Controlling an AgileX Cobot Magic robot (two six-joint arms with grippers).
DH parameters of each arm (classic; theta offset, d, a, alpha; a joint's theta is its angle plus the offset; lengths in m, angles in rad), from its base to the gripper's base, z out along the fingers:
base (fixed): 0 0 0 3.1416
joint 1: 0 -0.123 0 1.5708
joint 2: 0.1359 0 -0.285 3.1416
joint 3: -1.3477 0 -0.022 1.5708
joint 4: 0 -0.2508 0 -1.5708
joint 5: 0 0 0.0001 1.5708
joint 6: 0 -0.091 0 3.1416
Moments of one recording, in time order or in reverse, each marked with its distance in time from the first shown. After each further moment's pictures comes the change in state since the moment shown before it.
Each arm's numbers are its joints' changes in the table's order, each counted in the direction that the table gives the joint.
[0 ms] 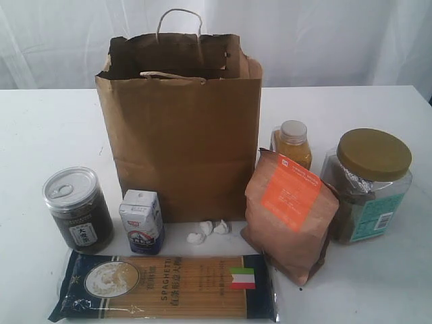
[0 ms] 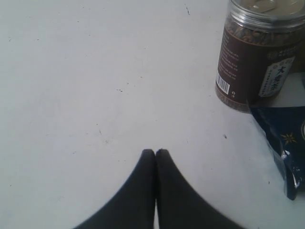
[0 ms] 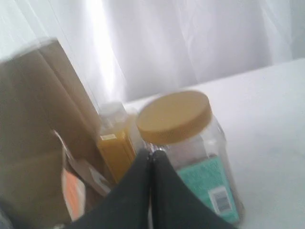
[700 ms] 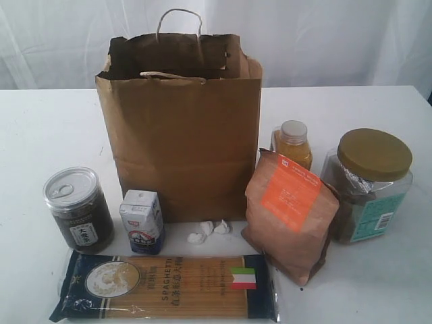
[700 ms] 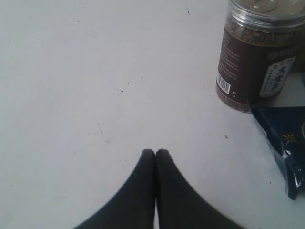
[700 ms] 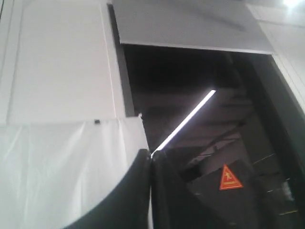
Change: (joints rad) left arm 0.000 0.000 0.000 0.000 0.000 0.000; right arm 0.000 0.378 0.477 -0.616 1.027 1.061
